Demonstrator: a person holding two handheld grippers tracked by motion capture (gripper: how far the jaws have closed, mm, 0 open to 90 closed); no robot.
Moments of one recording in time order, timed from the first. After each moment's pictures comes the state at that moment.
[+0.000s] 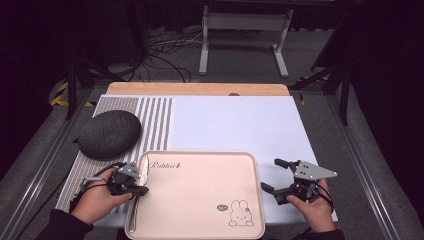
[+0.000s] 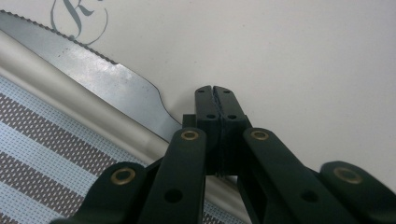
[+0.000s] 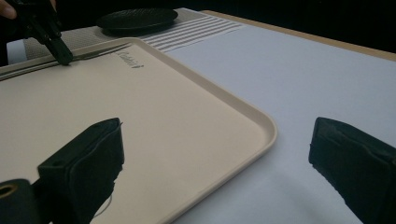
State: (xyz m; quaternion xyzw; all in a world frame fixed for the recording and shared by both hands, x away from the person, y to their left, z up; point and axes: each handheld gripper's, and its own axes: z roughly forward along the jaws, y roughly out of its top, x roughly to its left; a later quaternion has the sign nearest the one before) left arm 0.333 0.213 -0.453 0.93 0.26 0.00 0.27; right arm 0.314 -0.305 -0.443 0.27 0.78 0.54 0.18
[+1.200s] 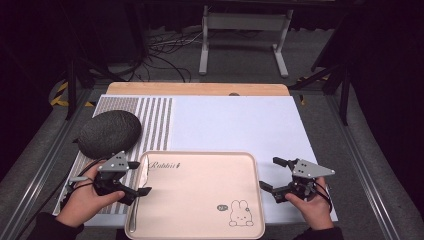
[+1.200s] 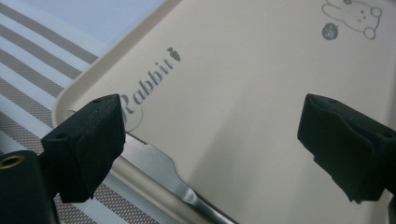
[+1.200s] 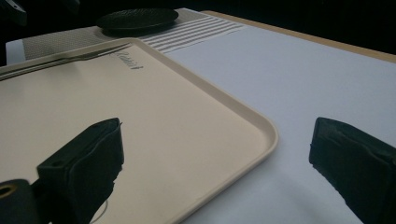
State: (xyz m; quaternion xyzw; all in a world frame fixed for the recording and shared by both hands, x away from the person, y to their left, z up) left arm 0.320 0.227 -0.411 0.87 0.26 0.08 0.41; right arm 0.320 -0.301 -0.443 0.26 0.78 0.54 0.18
